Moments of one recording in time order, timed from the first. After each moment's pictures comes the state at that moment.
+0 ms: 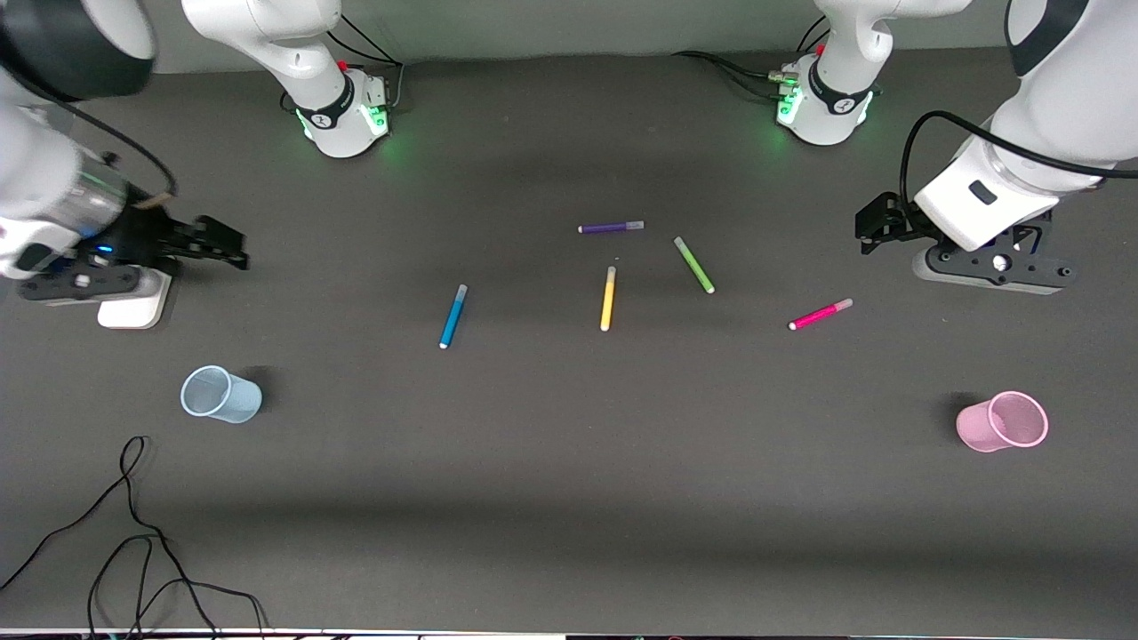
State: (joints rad) left arm -0.08 0.07 -0.17 -1.52 0.01 1.52 -0.10; right arm 0.05 -0.01 0.10 -1.71 0.05 1.63 0.13
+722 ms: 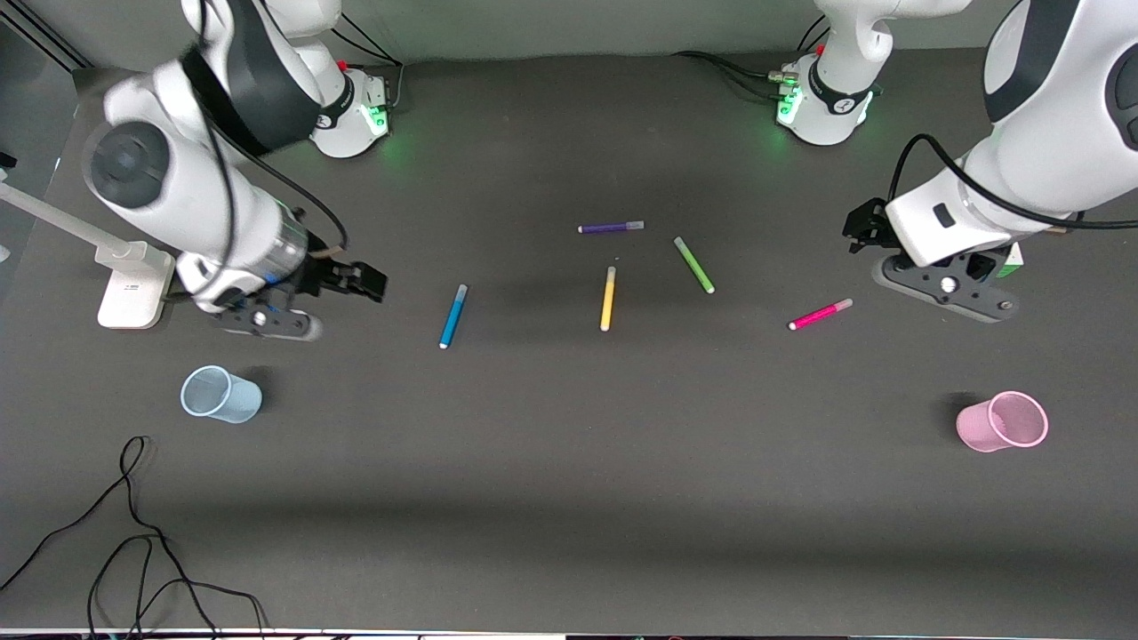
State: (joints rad) left arm -0.08 0.12 -0.17 -1.54 0.01 1.49 0.25; right arm 0.10 0.17 0.27 -1.74 0.05 1.83 0.53
